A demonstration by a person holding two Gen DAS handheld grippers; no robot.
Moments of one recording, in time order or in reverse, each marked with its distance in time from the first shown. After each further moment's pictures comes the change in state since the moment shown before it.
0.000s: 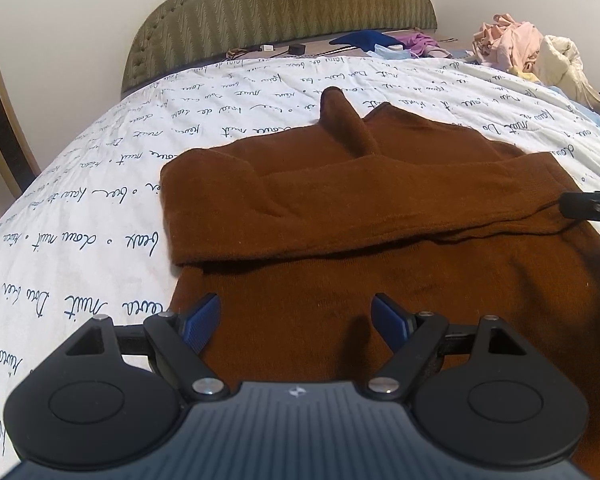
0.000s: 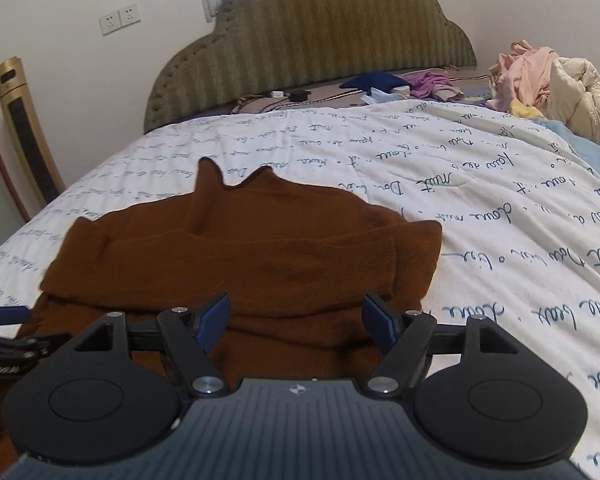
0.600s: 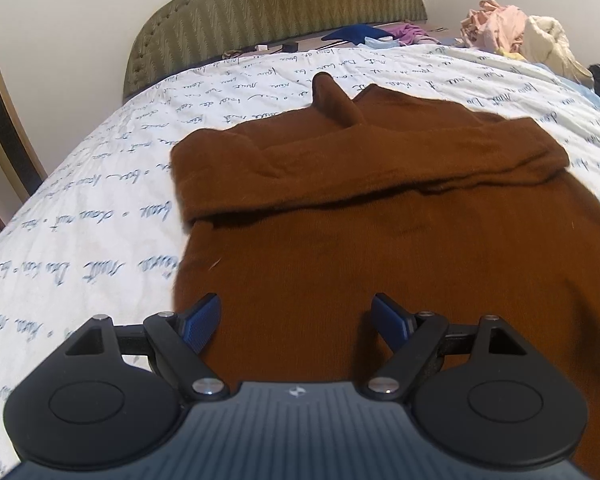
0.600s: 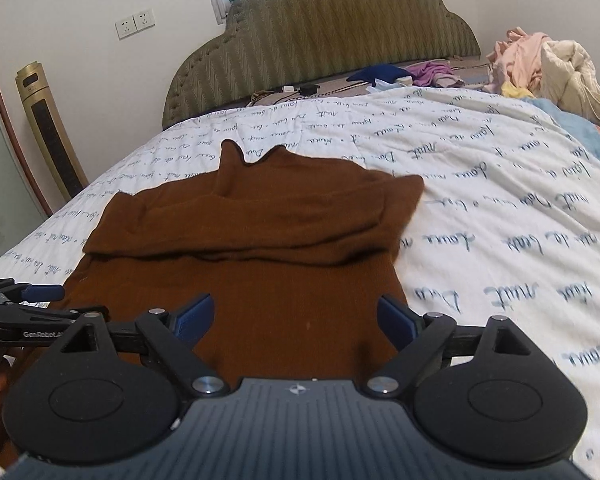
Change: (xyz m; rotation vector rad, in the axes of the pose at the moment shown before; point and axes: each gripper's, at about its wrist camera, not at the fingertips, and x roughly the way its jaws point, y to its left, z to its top) left arm -0.030 -0.001 -0.042 0.063 -0.008 0.021; right arm -0.067 -0.007 -0.046 0.031 0.010 0.043
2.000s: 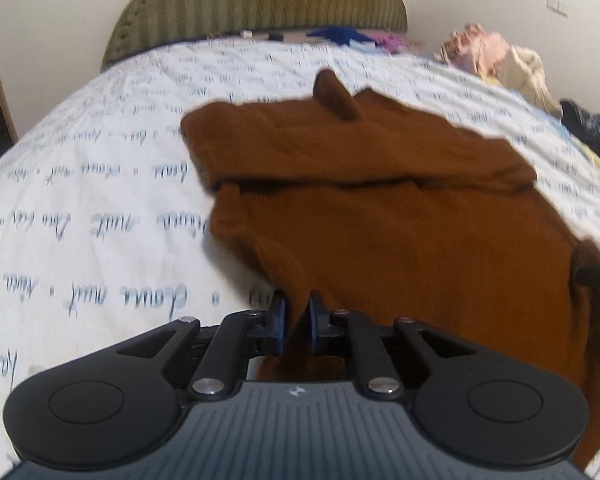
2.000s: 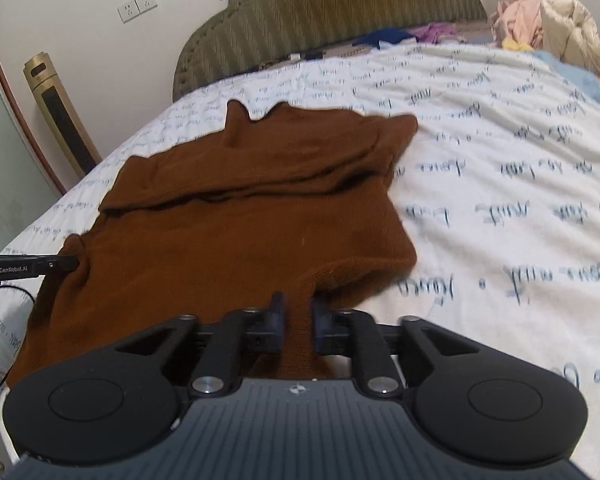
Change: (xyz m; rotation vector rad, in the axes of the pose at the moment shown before) left arm -0.014 0.056 -0.022 -0.105 0.043 -0.199; right arm -0.013 -0.021 -0.034 0.048 0.108 0.071
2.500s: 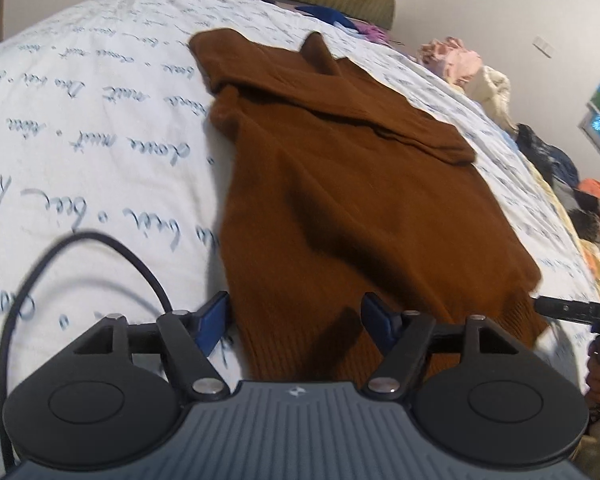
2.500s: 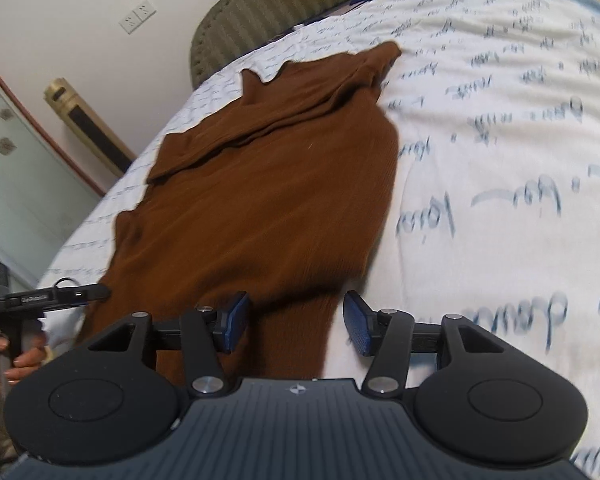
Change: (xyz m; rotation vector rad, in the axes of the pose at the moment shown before) left arm -0.049 0.035 -0.070 -0.182 0.064 -0.240; right arm -0.050 -0.023 -0.068 0.182 0.072 0.183
